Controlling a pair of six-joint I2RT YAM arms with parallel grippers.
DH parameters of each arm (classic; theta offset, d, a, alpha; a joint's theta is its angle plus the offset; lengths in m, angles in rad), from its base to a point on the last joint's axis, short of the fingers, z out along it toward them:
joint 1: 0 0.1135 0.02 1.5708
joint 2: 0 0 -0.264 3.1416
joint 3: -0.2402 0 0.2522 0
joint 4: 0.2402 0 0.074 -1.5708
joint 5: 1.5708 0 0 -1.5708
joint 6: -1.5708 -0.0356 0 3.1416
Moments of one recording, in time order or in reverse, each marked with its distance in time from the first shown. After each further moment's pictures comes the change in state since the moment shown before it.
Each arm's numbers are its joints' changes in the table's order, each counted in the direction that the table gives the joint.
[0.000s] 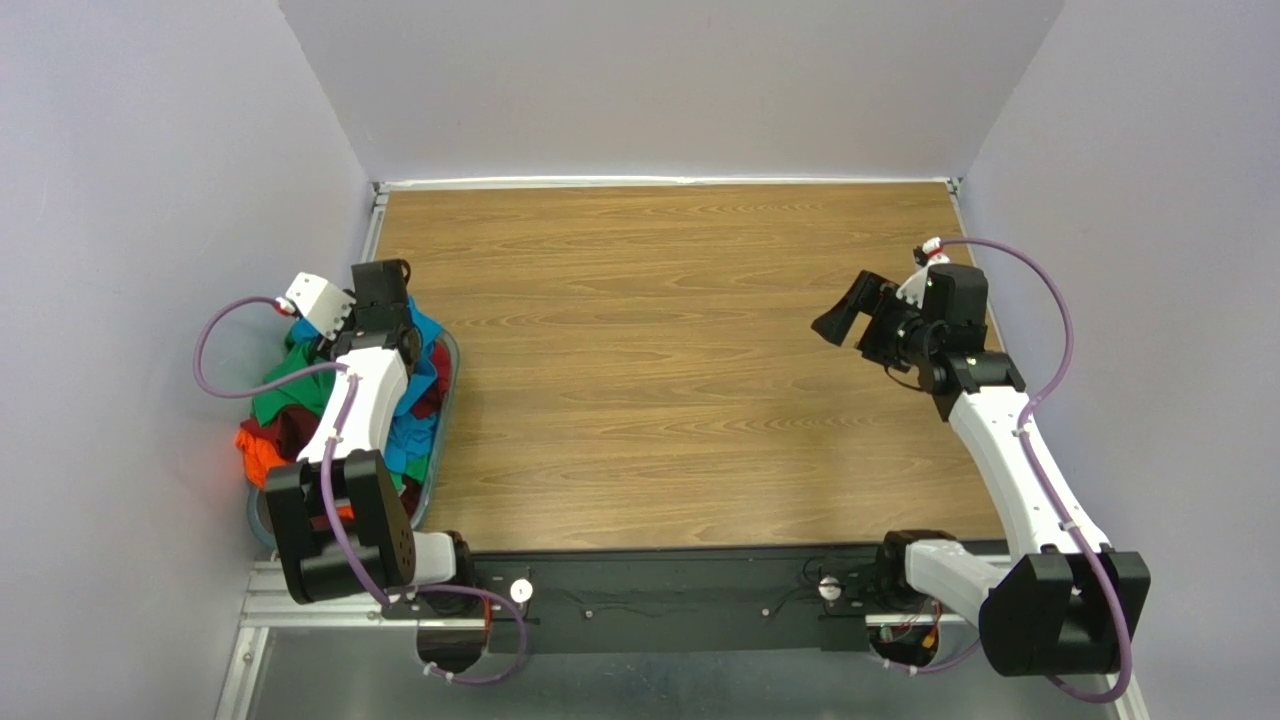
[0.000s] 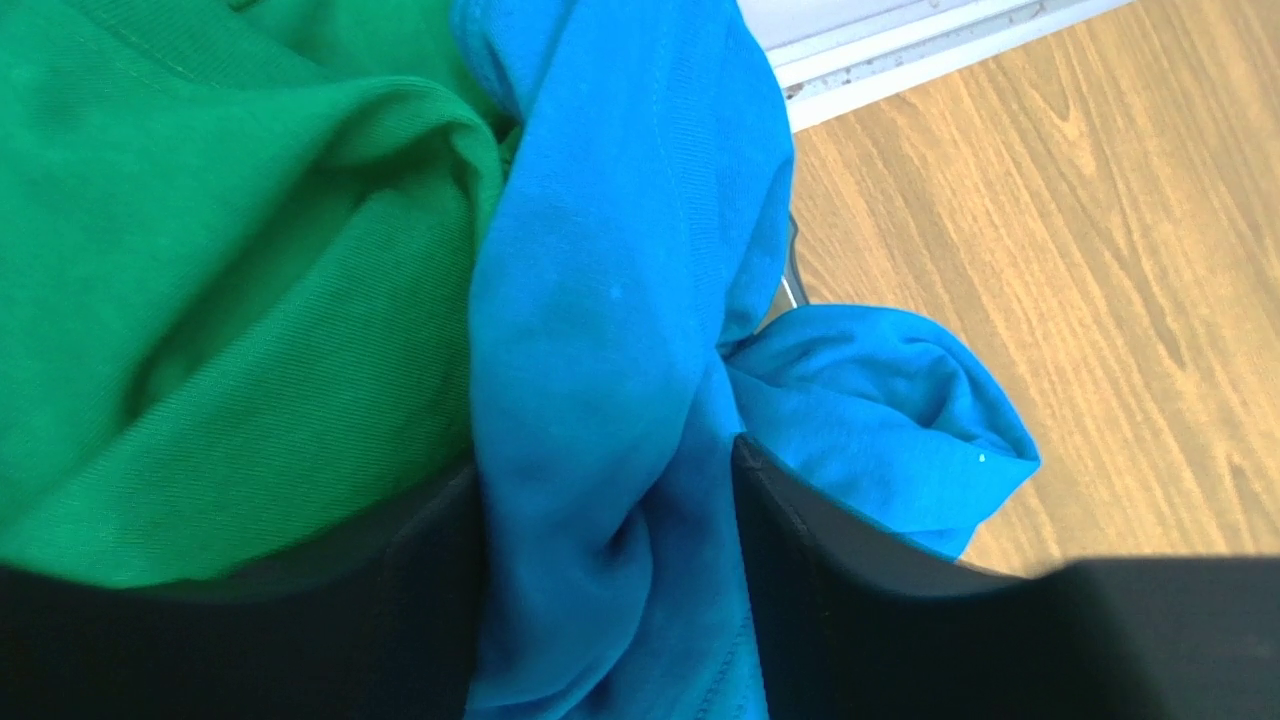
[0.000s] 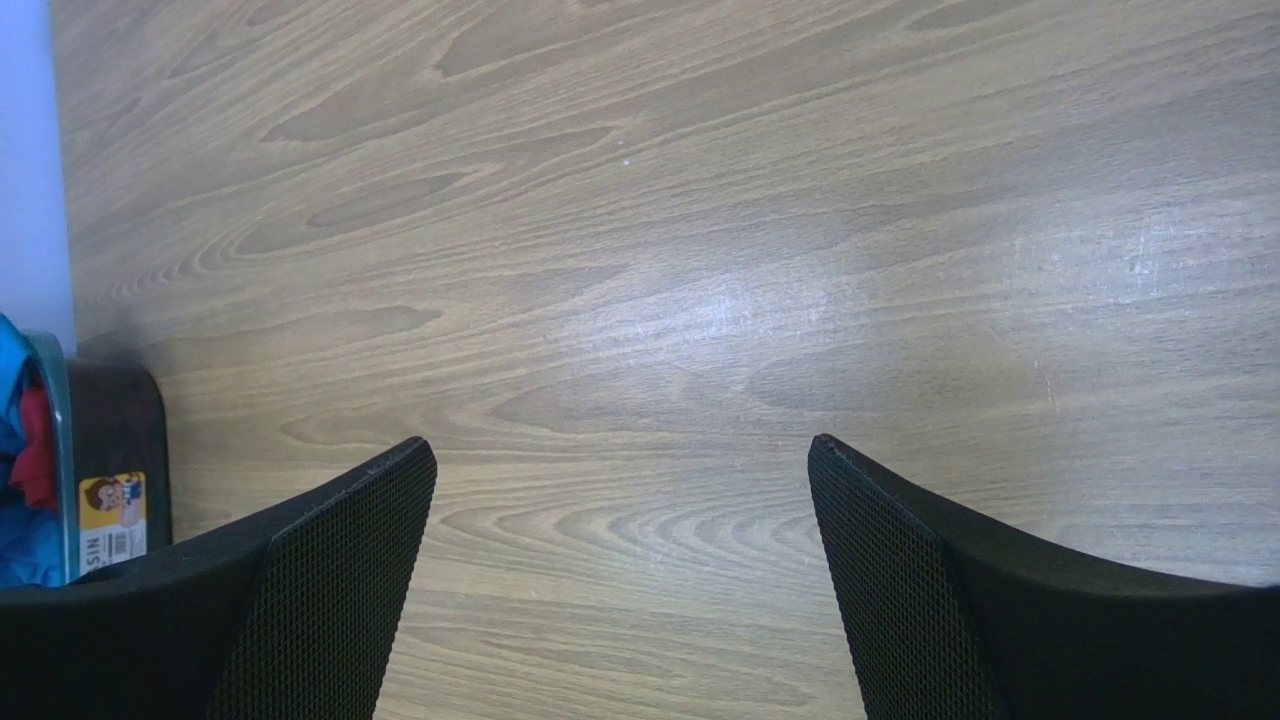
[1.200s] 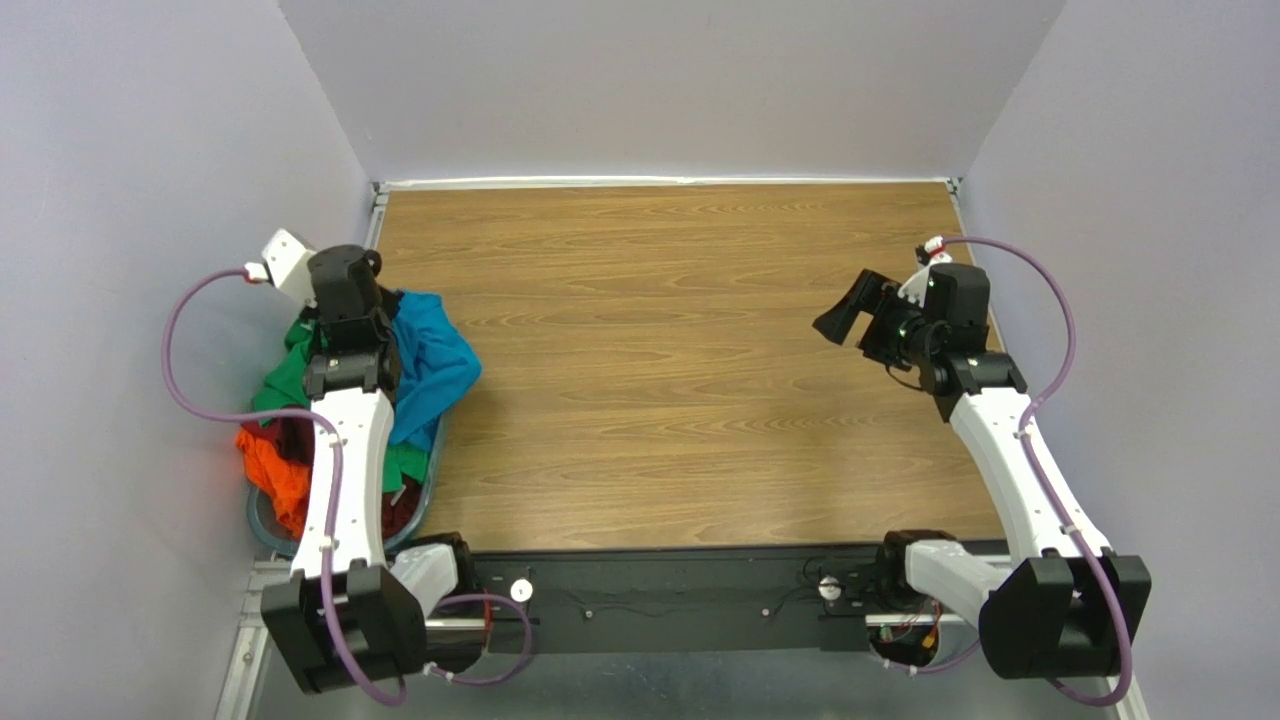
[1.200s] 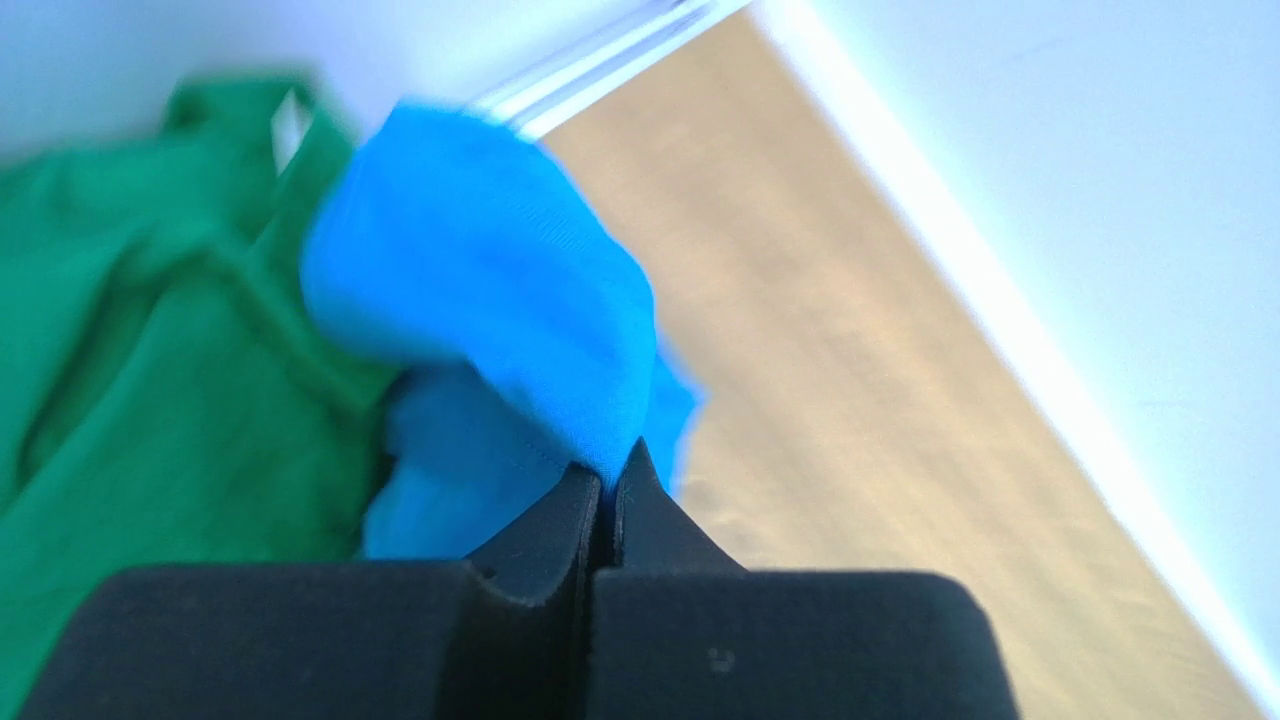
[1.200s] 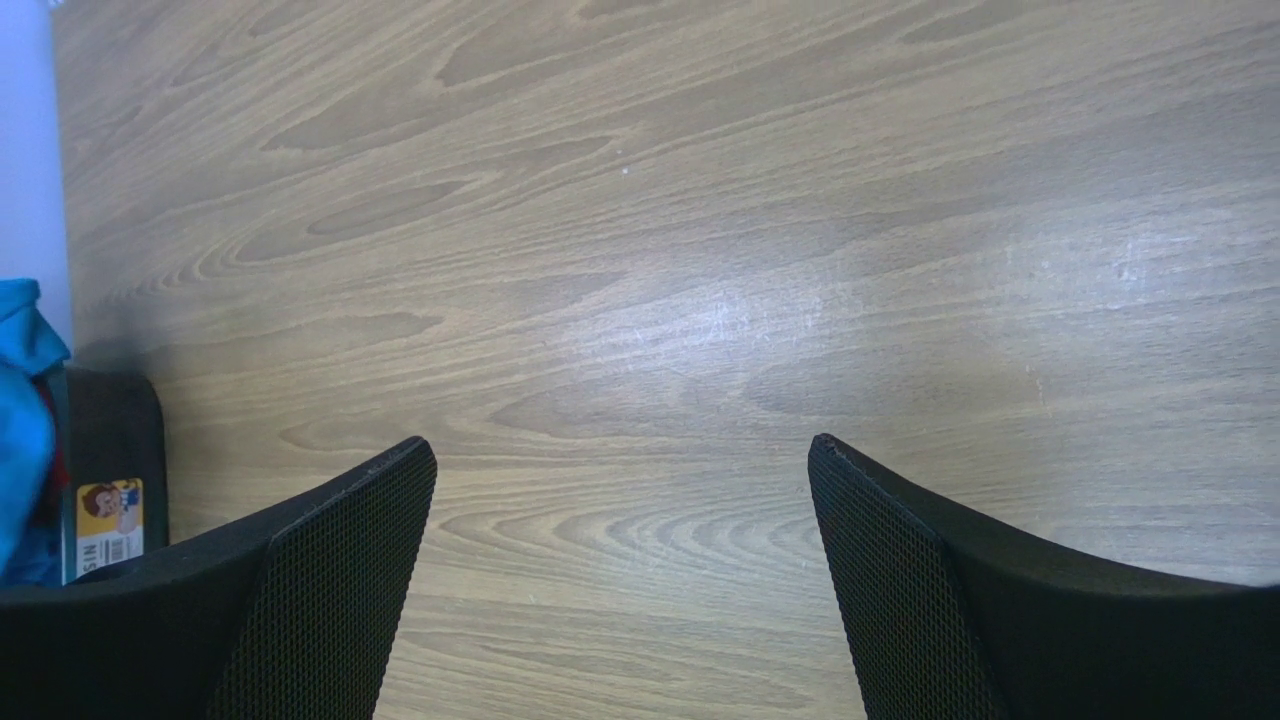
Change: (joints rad) left arm 0.004 0.248 -0.042 -0.052 0.293 -0.136; right arm 0.000 0.001 -0.001 0.001 0.003 0.001
